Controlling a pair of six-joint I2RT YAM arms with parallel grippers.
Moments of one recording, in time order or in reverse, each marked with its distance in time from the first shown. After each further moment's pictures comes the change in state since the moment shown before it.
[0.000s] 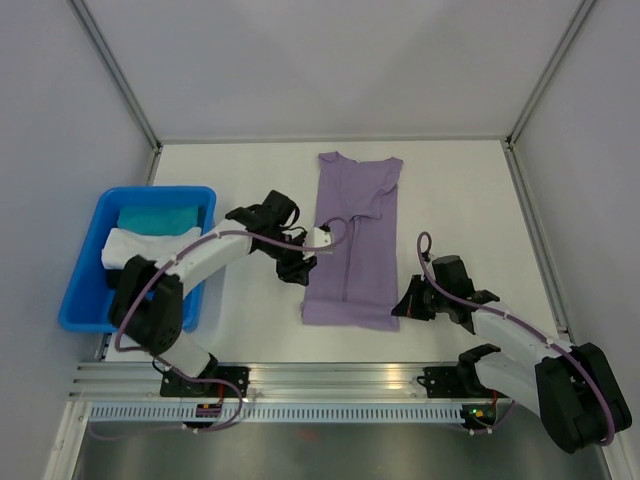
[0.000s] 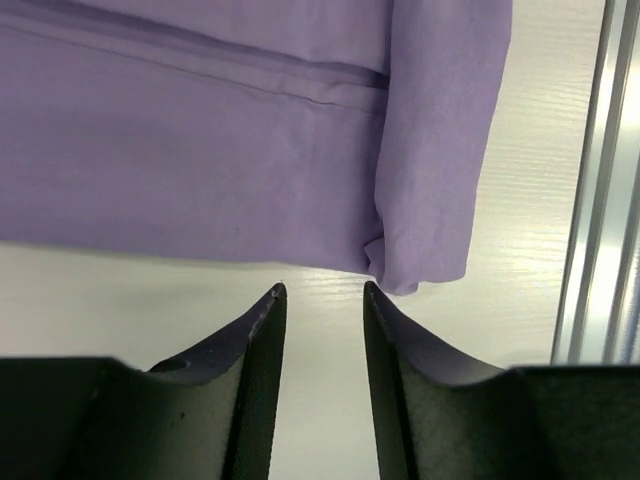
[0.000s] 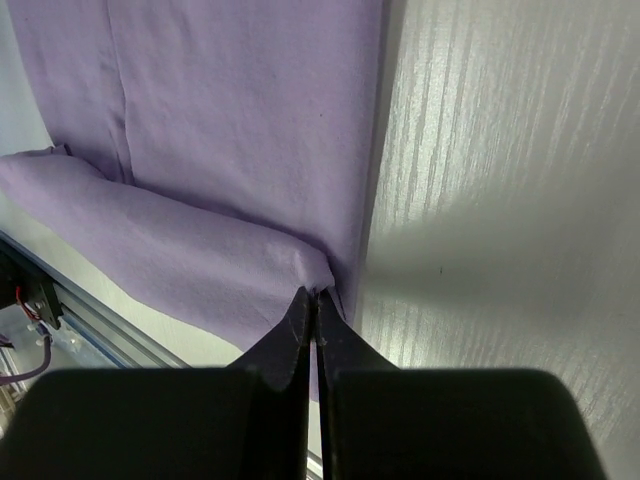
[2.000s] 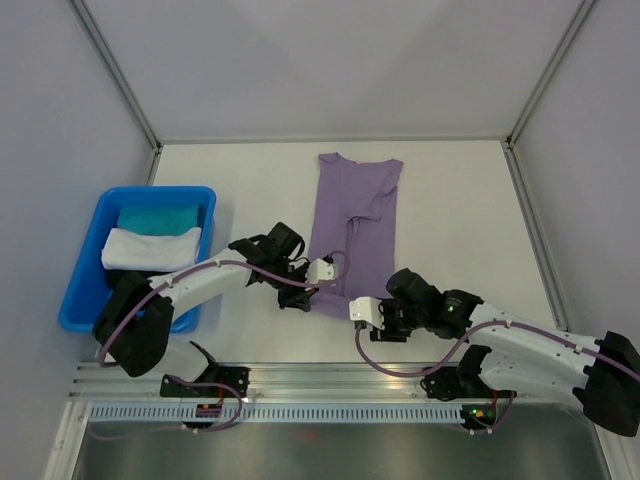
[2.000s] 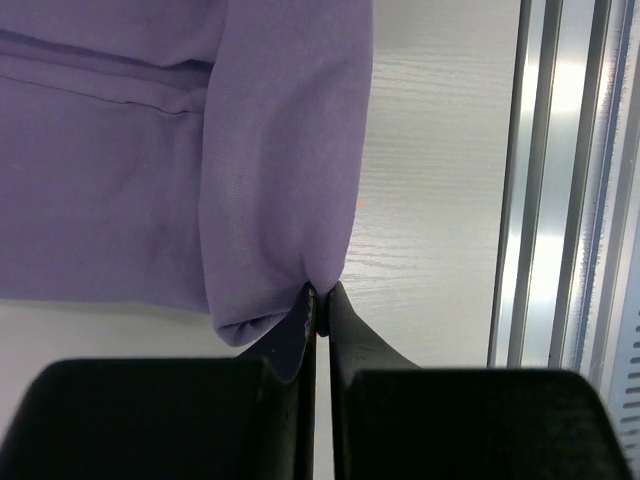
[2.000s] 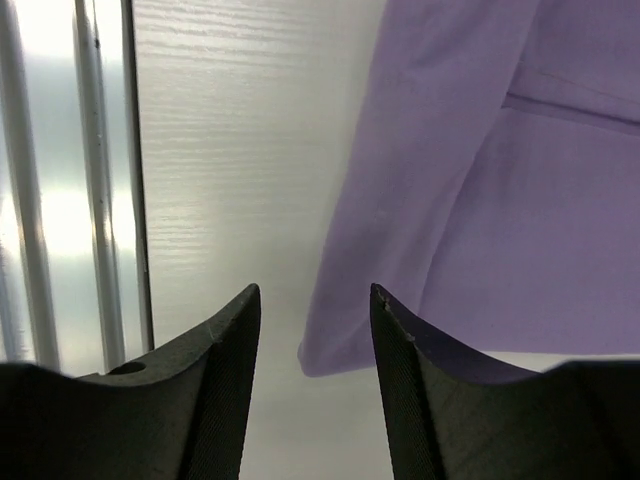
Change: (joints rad) left arm -0.153 -0.235 -0.299 0.195 -0.055 -0.144; right arm 0.571 -0.076 0.230 -0.309 0.114 -1.232
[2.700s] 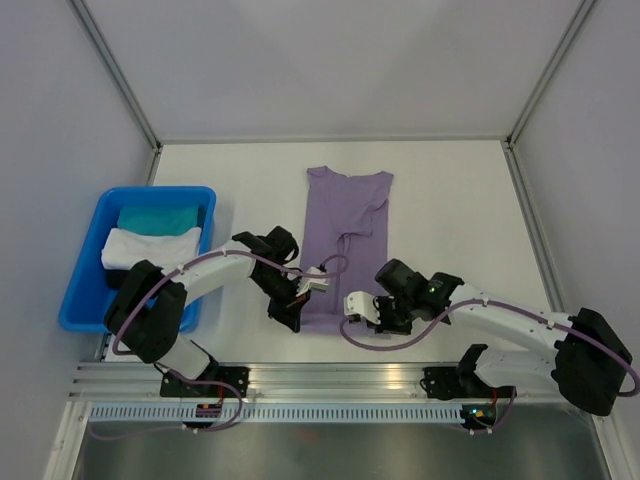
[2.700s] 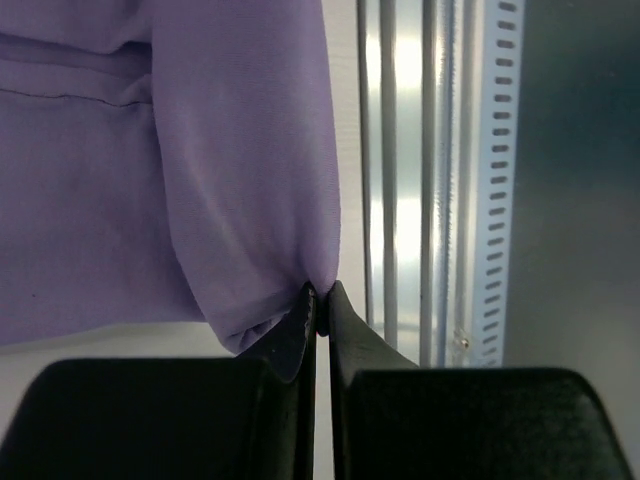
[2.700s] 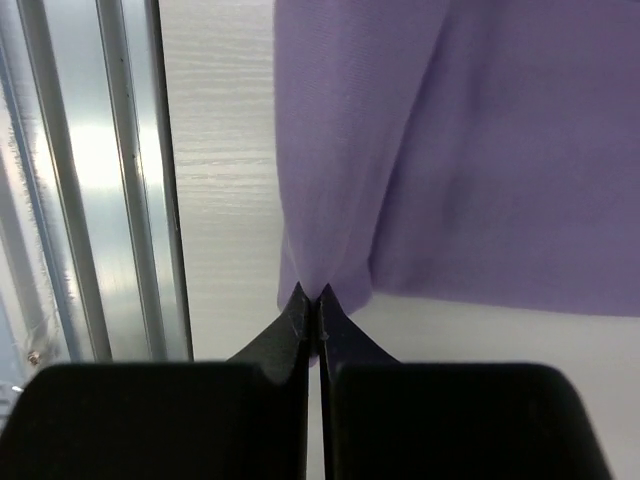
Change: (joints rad) left arm 0.055 0.085 0.035 -0.279 0.187 0.121; right arm -0.011 0.192 0.099 -0.141 -0.005 -0.005
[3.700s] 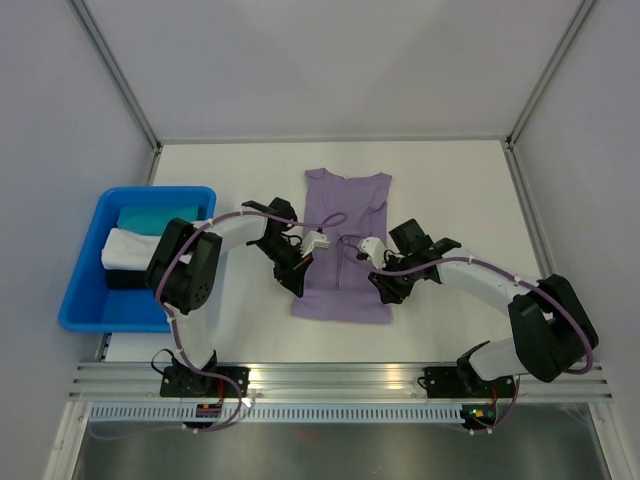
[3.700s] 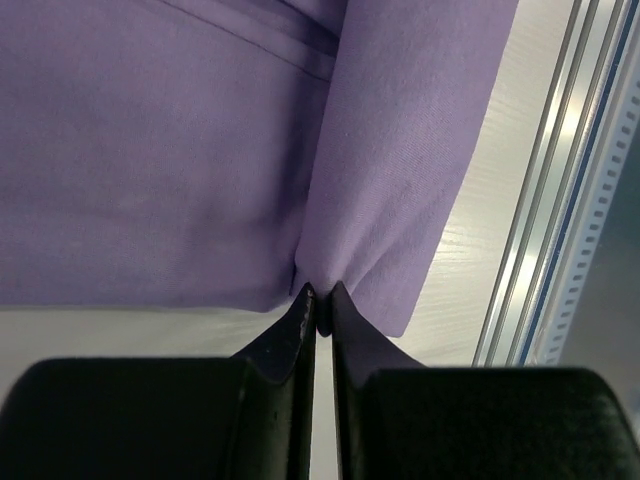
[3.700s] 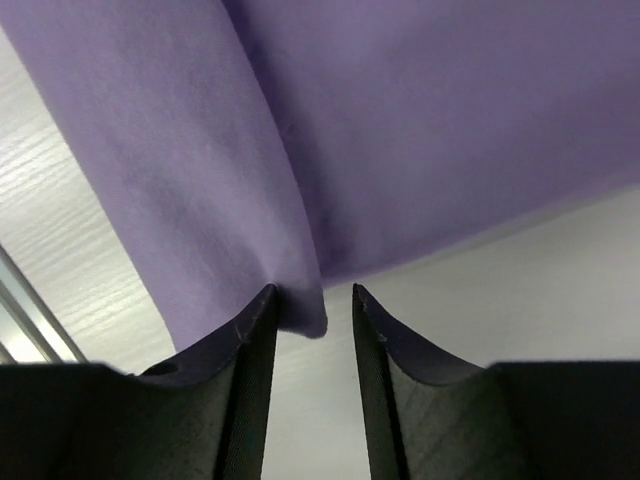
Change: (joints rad) left arm 0.175 0.360 0.294 -0.029 -0.040 -0.037; right arm -0.367 0.271 0.152 0.104 -0.103 0.181
